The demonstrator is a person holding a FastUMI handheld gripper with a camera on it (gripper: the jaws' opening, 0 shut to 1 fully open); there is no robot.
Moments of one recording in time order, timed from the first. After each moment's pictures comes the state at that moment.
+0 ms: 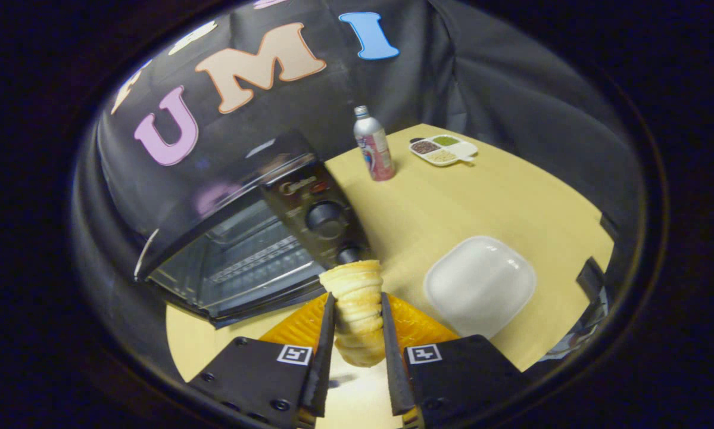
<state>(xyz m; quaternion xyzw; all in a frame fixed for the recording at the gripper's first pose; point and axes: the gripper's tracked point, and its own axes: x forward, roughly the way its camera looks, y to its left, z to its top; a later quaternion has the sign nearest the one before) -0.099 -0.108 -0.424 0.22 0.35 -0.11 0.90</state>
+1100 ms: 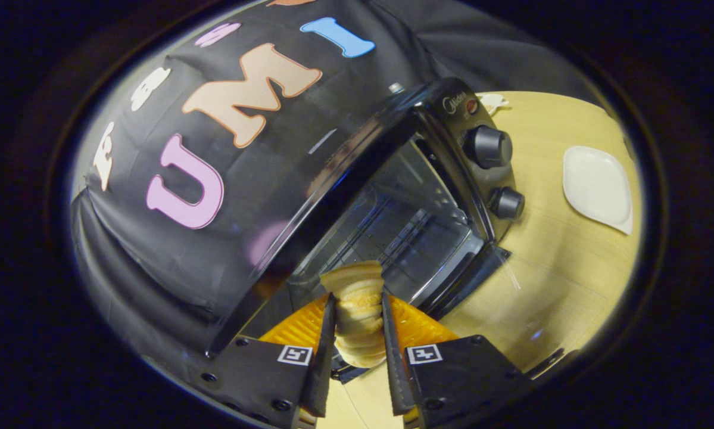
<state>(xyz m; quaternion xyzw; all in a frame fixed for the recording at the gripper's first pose) -0.011 0.031 -0.425 0.41 0.26 -0.11 0.87</state>
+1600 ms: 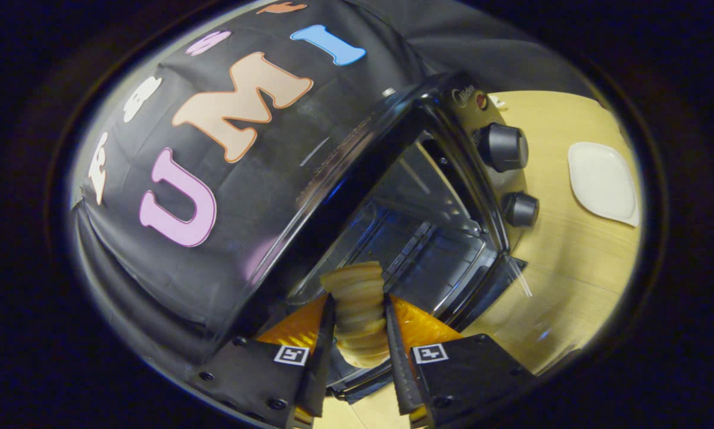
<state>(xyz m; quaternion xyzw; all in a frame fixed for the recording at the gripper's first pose) 0.013 0.023 -0.426 0.42 0.22 -0.13 0.87</state>
